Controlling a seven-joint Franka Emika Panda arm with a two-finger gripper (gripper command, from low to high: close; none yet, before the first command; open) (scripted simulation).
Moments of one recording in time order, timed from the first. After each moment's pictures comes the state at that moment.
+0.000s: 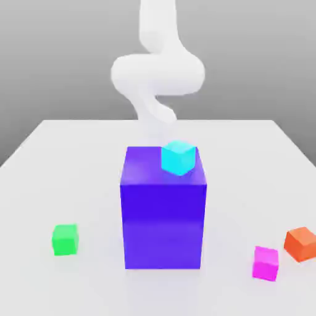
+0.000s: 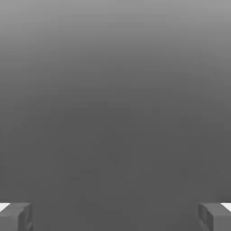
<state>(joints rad) 0.00 -0.71 0.04 -2.32 0.02 2.34 0.86</state>
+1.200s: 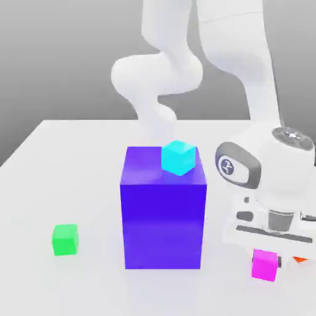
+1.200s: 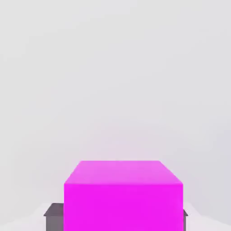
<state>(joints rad) 0.30 0.41 0.18 -2.52 -0.31 2.91 1.83</state>
